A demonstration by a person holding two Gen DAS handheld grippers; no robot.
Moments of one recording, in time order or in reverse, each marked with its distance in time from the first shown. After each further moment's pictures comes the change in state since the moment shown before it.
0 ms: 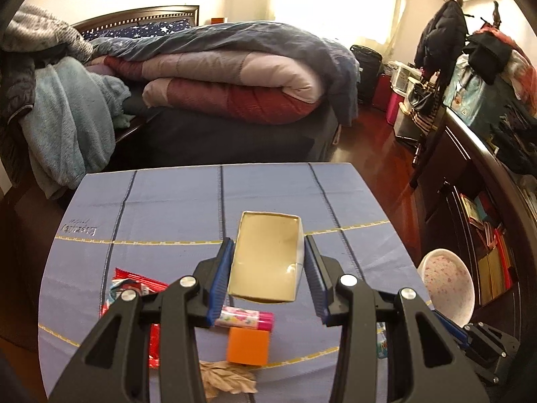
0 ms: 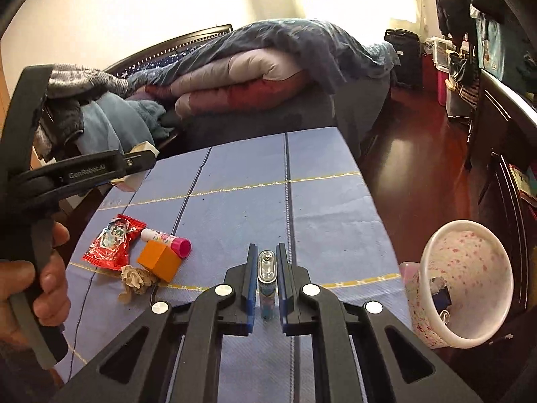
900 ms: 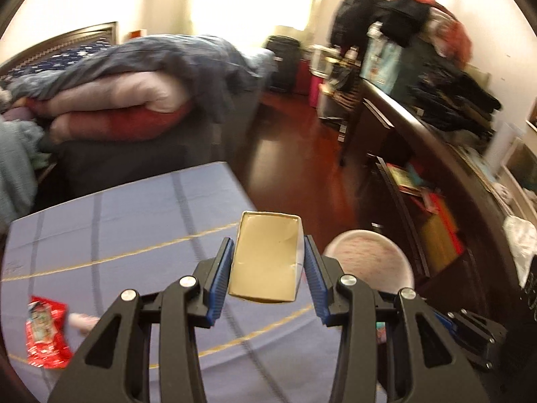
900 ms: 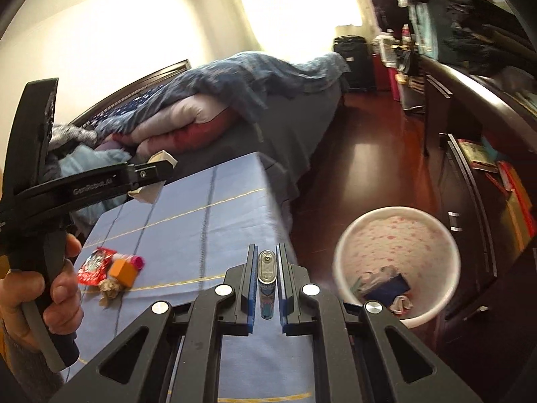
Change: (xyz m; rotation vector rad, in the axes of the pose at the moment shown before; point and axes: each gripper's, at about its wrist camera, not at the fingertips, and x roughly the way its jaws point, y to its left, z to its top) left arm -0.008 -0.158 -0.007 0.205 0.018 -0.285; right arm -0.082 -0.114 -0.018 0.175 -0.126 -0.111
